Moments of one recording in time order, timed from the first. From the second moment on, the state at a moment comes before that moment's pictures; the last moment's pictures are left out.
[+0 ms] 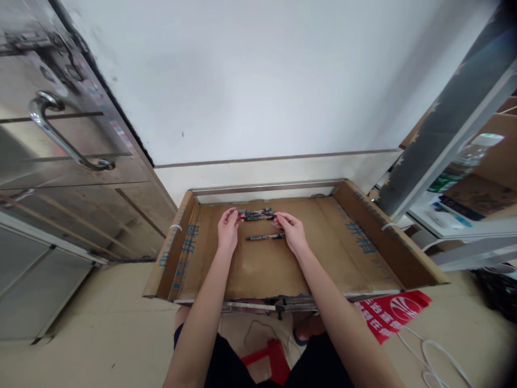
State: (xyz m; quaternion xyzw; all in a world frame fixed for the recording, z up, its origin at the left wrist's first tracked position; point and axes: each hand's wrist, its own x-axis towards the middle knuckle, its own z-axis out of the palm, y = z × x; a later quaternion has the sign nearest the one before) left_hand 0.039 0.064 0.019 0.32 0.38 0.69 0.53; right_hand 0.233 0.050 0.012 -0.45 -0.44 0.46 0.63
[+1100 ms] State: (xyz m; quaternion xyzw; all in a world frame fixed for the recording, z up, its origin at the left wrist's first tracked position) left_hand 0.041 0.062 0.019 0.35 0.38 0.68 0.52; right_hand 0.233 0.049 0.013 -0.48 -0.47 0.42 0.61
